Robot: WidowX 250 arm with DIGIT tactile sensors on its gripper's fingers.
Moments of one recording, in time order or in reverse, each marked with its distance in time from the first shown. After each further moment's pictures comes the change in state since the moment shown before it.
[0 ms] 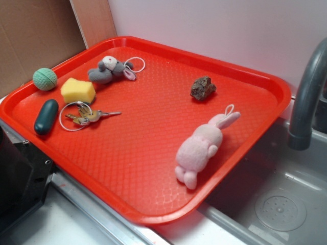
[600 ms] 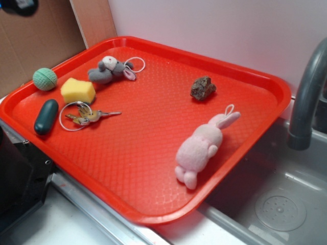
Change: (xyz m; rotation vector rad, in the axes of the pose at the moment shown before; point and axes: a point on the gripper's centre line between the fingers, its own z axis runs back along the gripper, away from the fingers) arm 0.006 0.053 -0.046 -0.014 0.080 0.273
